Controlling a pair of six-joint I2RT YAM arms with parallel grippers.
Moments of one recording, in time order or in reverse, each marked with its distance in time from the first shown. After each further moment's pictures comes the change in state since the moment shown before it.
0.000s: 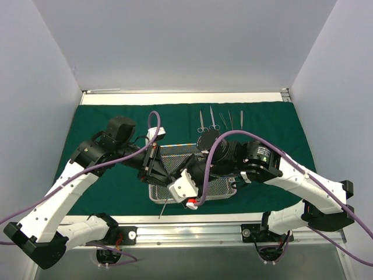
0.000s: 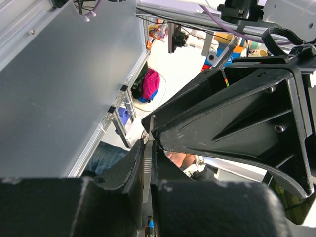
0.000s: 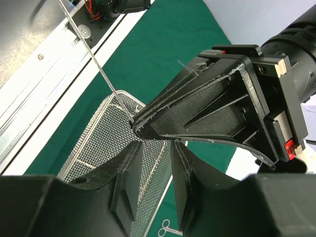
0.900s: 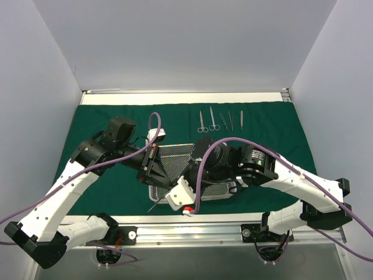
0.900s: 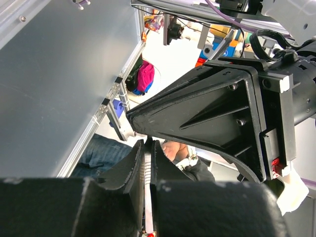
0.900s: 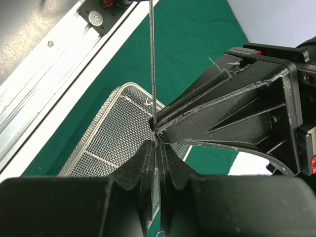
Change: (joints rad) left arm 0.005 0.007 0.000 -0.027 0.045 0.000; right arm 0.057 0.020 -0.001 -0.046 0.066 -0.010
